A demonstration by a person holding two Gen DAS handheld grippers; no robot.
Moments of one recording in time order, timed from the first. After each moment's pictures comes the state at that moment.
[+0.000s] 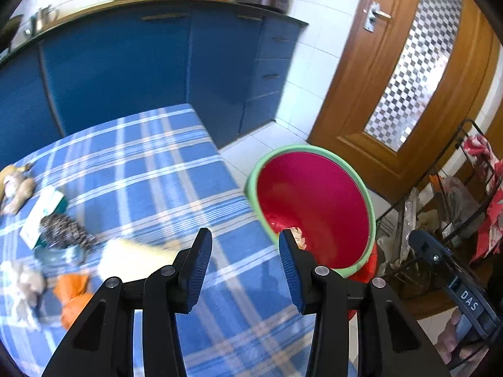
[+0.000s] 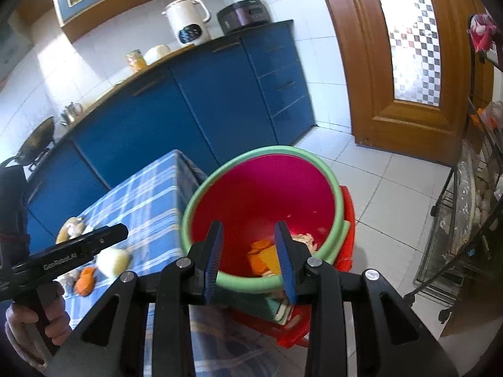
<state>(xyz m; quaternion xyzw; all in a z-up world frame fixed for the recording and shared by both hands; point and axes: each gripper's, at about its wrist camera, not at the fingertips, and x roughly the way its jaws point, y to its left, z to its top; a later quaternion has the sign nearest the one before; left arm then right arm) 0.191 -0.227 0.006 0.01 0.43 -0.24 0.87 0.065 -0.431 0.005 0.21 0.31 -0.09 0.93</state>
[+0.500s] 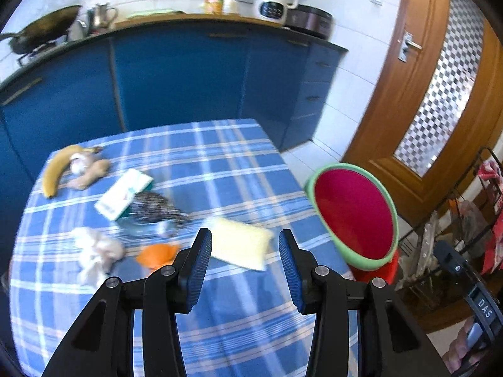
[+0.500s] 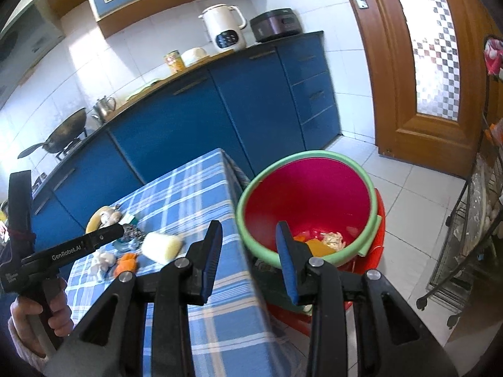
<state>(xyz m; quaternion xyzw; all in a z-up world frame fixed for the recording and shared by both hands) 0.156 -0.136 0.037 -0.01 0.40 -0.15 0.90 0.041 -0.373 0.033 0.19 0.29 -0.04 0.94</state>
